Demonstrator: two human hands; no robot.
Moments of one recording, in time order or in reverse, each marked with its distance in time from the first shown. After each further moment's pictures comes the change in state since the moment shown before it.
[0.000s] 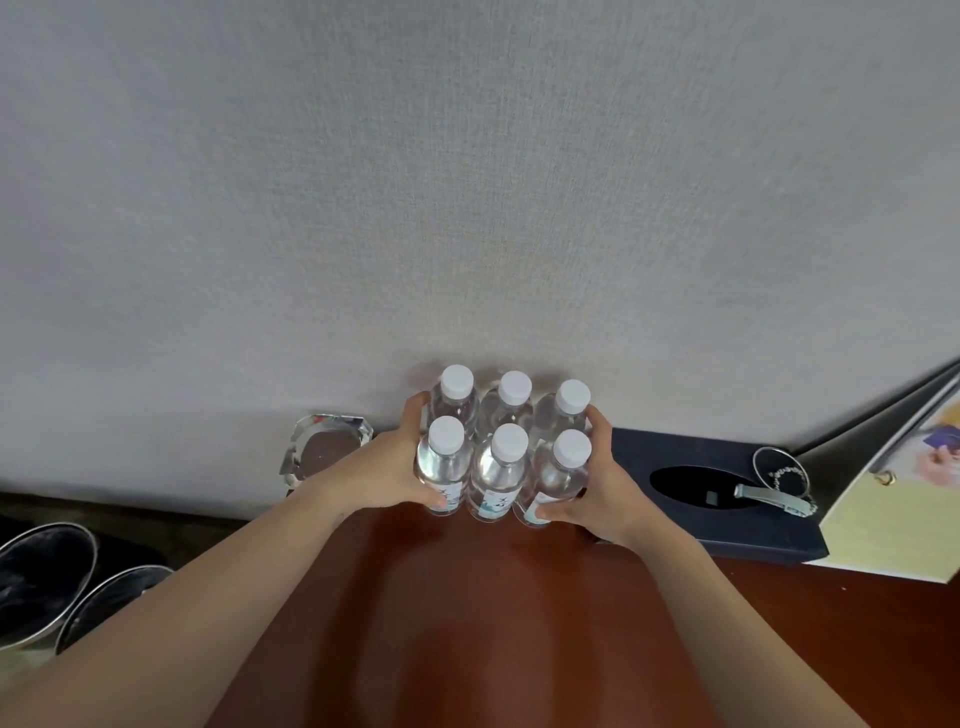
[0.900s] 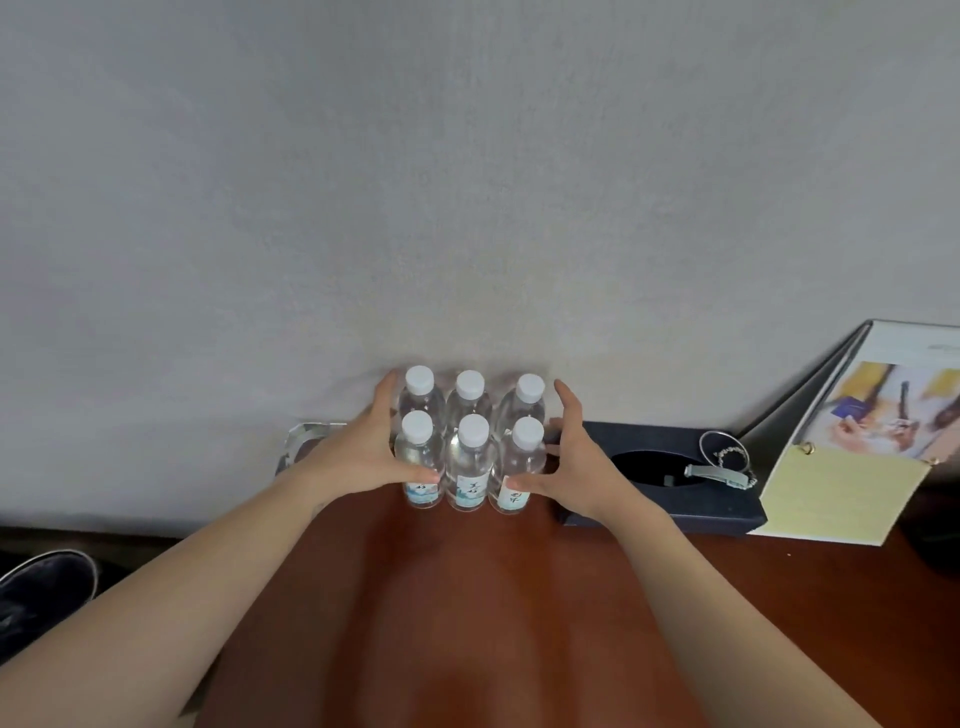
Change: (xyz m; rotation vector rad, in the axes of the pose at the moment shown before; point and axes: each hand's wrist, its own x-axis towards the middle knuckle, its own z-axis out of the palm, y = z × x) left_hand -0.030 0.035 -0.008 0.041 0.190 -0.026; right_hand -0.033 -0.034 -0.015 0.009 0.090 0.004
